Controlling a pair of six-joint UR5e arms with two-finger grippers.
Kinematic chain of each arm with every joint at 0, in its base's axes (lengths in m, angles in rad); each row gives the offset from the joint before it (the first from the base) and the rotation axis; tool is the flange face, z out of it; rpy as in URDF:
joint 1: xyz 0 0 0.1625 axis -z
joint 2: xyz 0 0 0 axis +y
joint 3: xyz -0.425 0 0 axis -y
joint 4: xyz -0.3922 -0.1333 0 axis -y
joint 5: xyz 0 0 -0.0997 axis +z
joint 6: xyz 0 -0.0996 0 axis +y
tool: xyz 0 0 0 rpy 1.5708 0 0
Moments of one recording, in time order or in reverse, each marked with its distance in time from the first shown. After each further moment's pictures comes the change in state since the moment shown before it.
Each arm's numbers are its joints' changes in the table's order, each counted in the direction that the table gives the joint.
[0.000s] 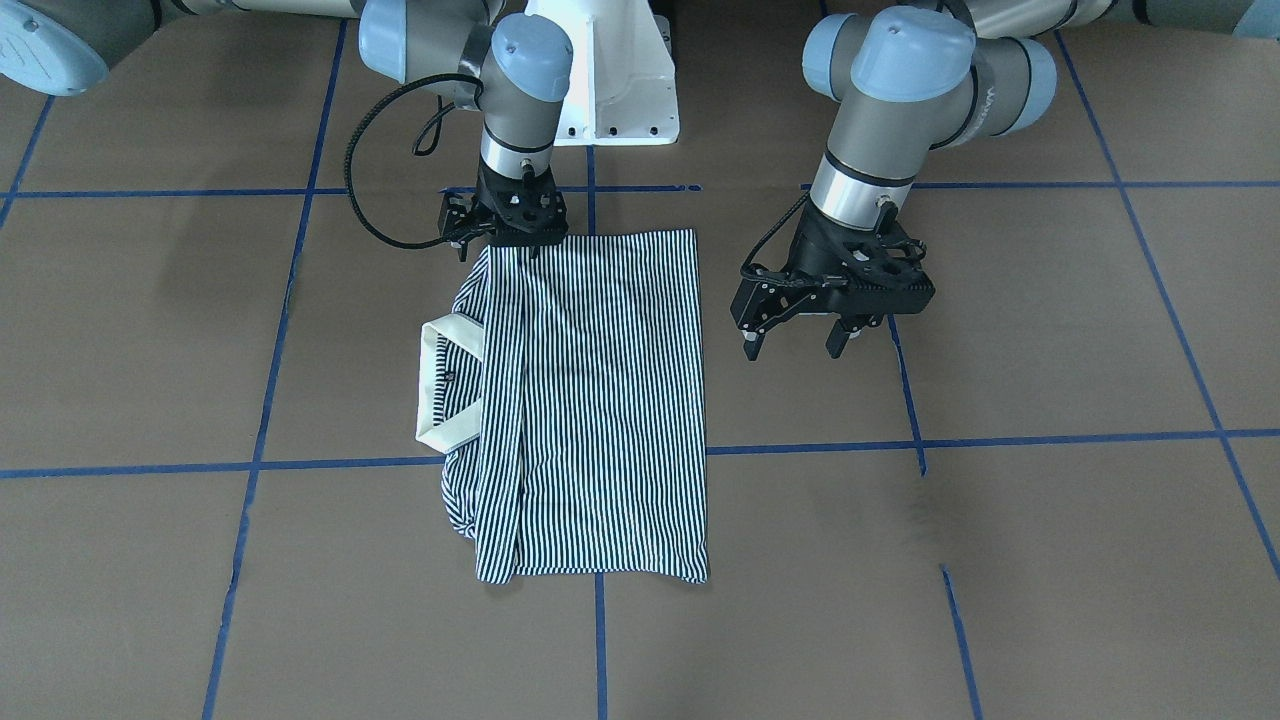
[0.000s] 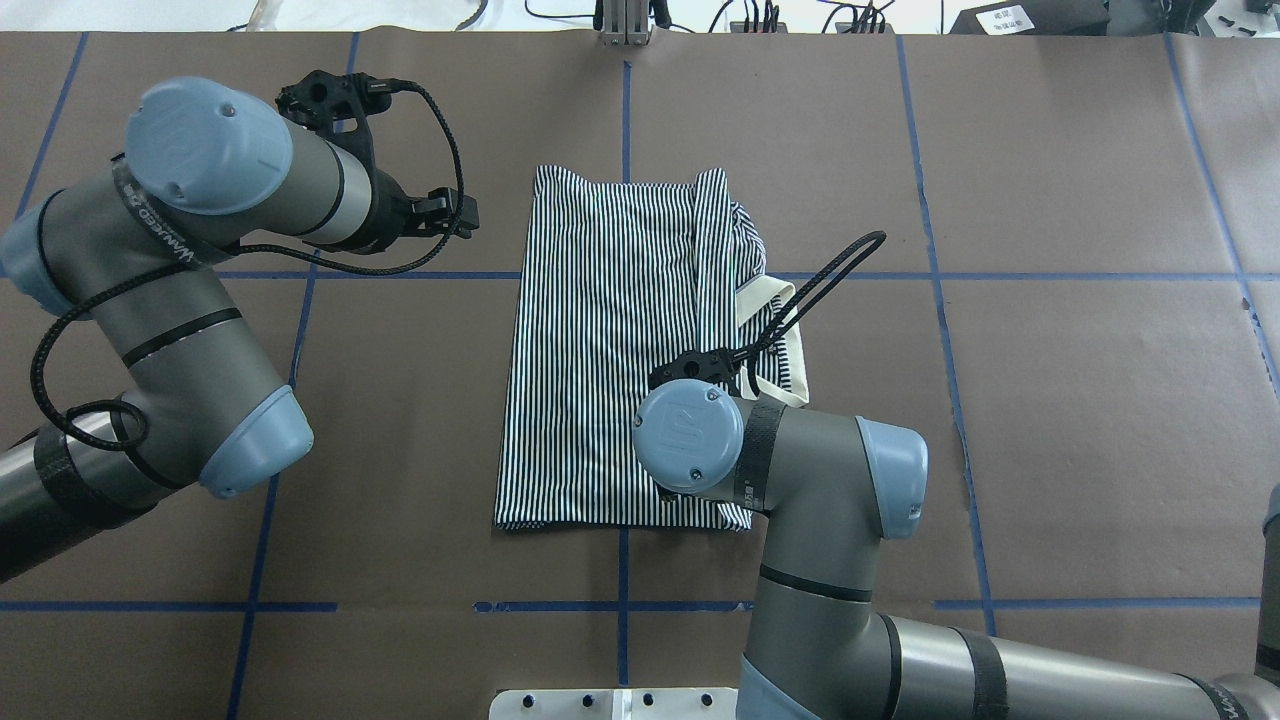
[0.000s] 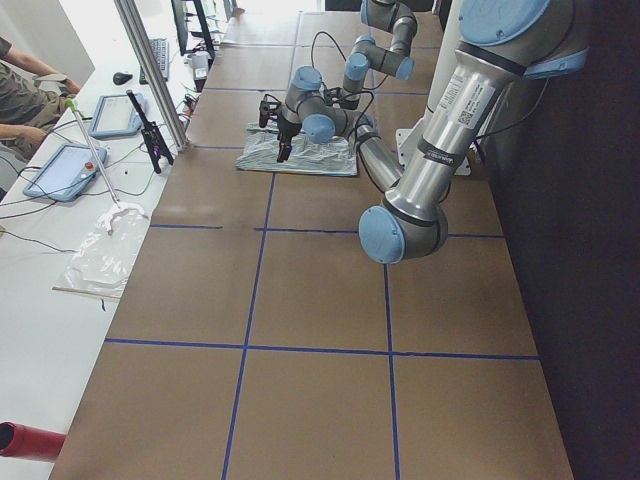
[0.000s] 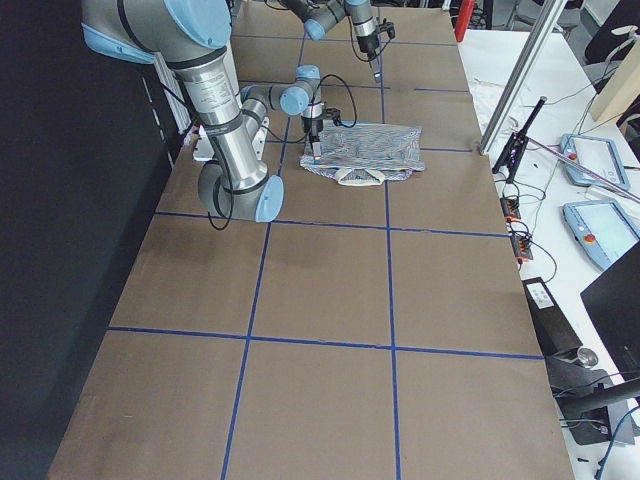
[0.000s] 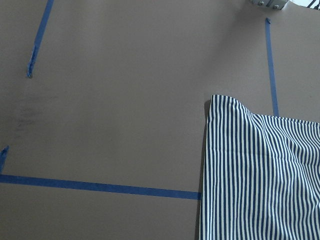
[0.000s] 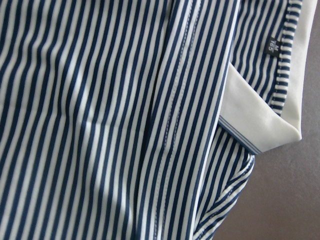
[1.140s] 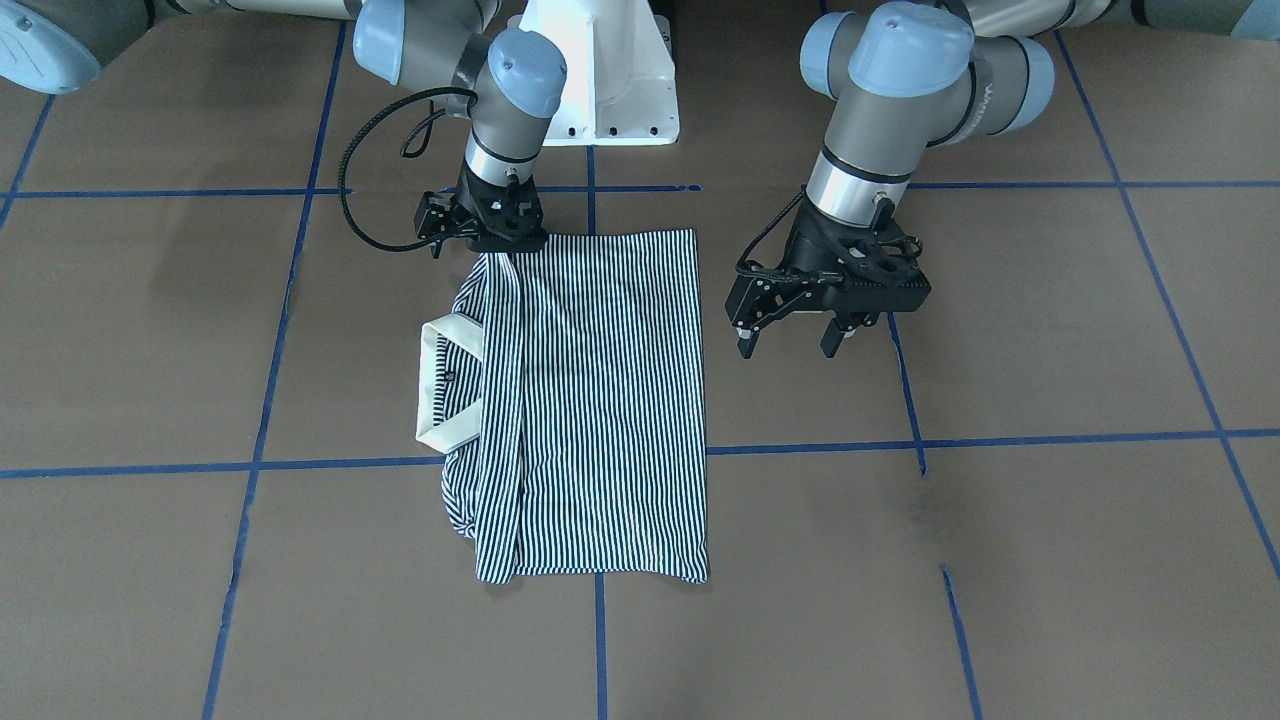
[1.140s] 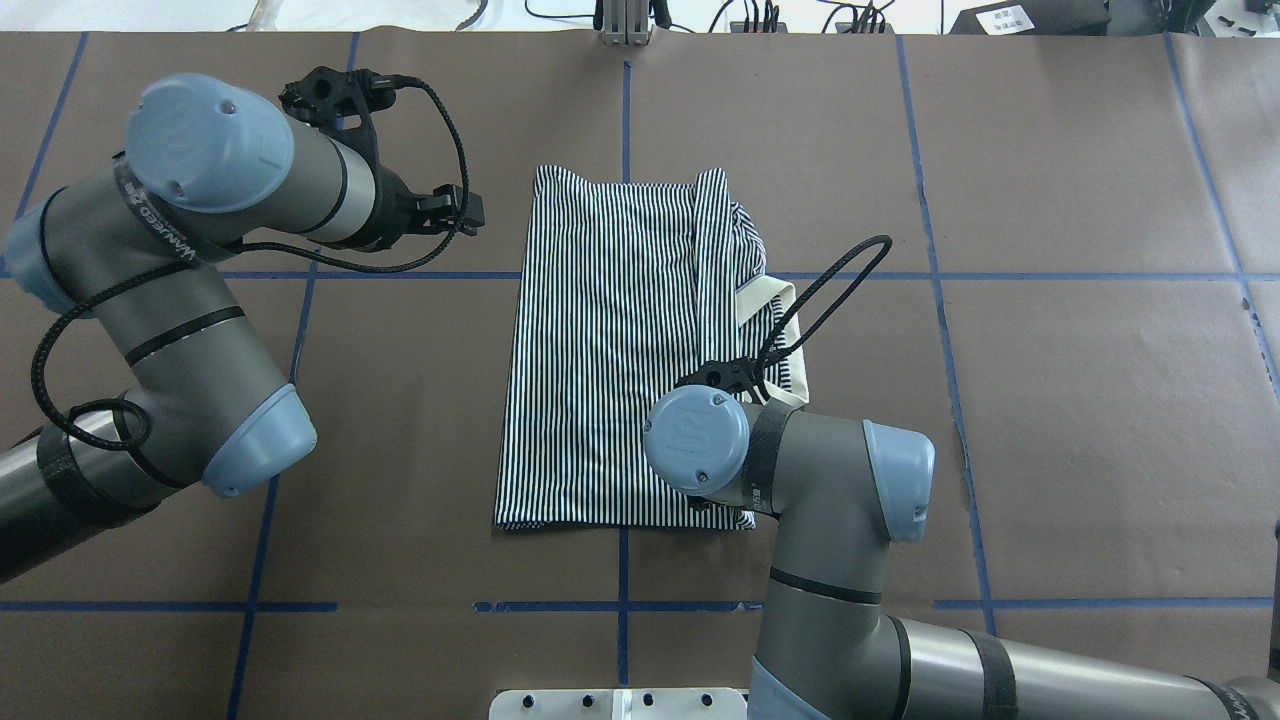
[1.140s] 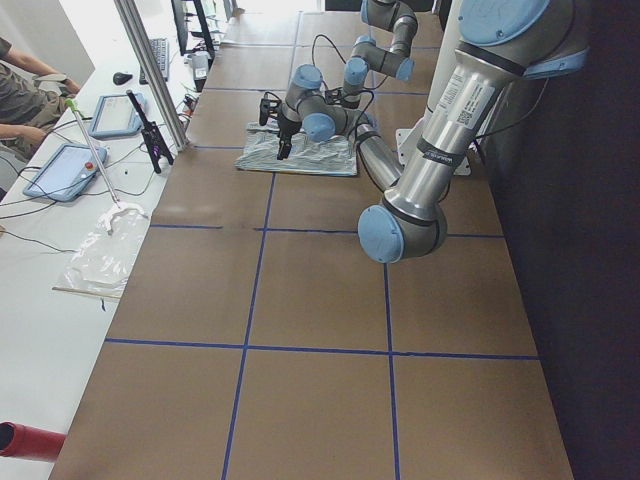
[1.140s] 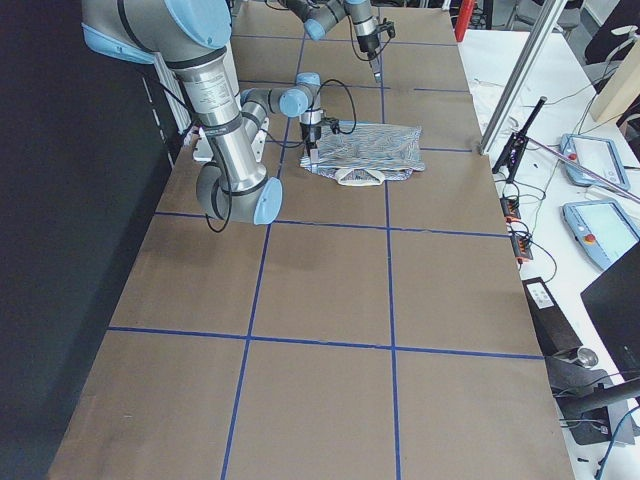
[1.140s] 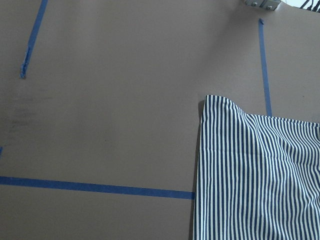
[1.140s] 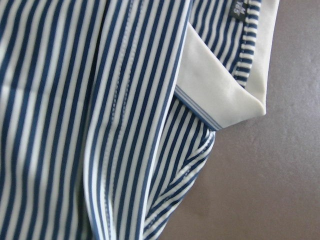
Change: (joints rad) left arm -0.001 0.009 0.000 -0.007 0.001 0.001; right arm -0.003 0.024 0.006 -0.088 -0.004 0.014
